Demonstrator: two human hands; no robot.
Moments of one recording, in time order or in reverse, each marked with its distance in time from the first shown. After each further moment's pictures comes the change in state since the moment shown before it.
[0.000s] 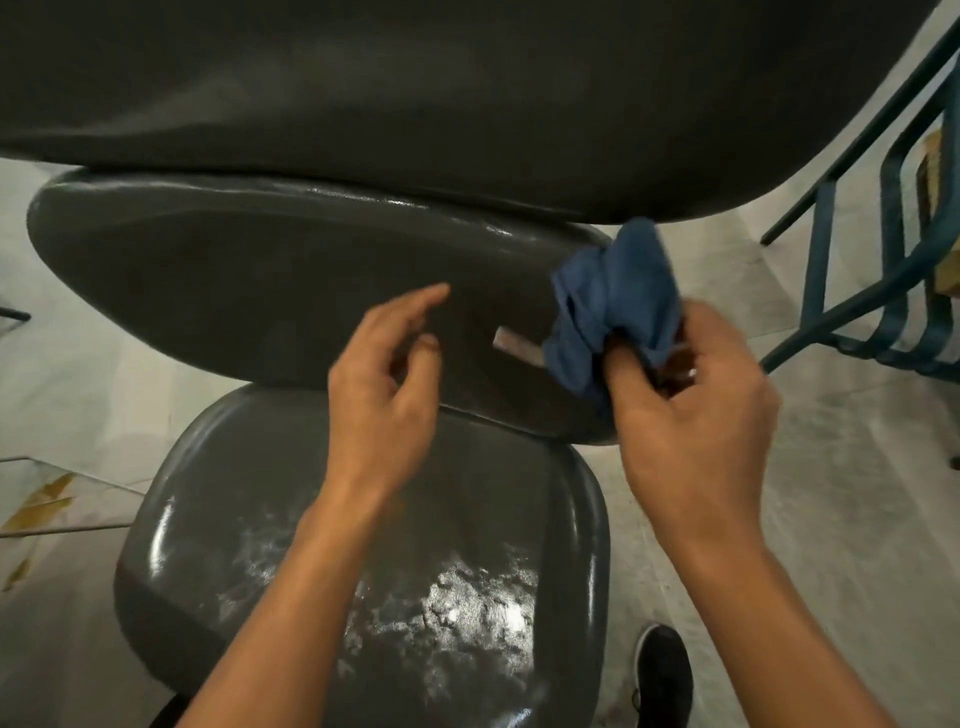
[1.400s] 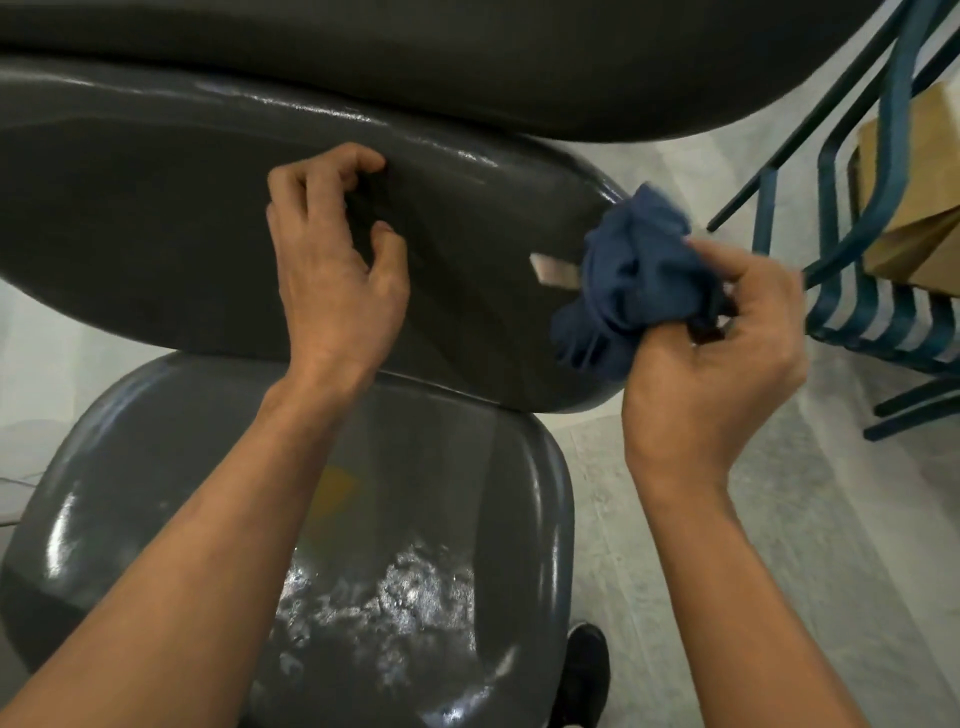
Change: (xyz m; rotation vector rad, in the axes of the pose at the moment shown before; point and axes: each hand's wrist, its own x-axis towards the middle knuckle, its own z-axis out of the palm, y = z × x) left_hand 0.046 -0.032 0.015 0.257 0.170 0.221; right_hand 0.001 0.034 0.012 -0.153 0.441 -0.215
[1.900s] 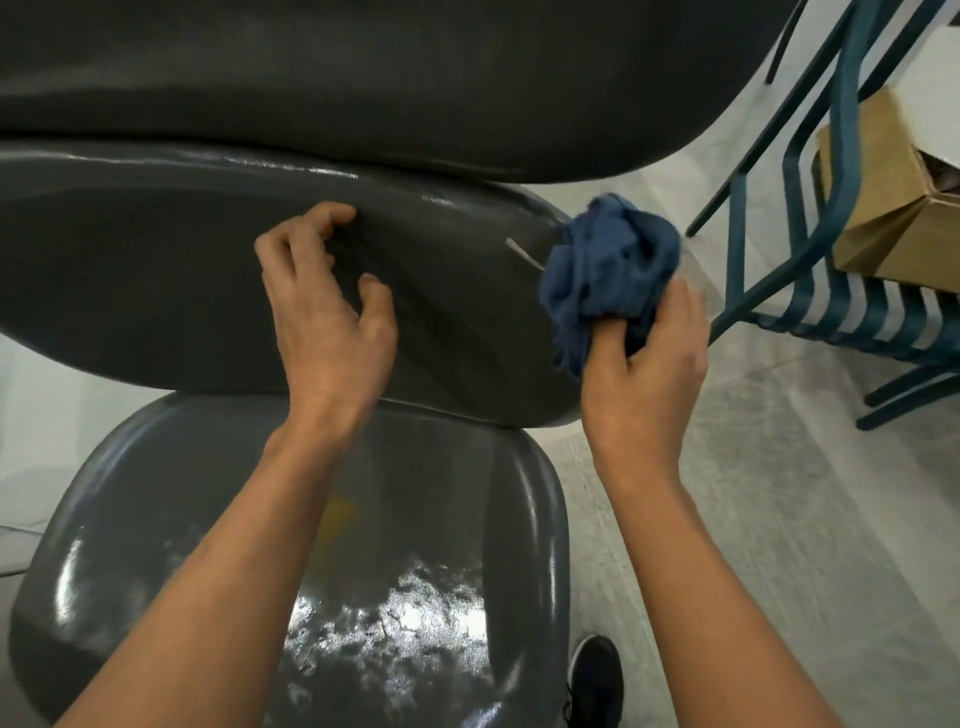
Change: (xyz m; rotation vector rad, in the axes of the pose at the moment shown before) left_hand -0.008 0.006 0.003 -0.033 -0.028 -0.047; right_hand -0.003 0.016 0.009 -0.017 -0.180 0.194
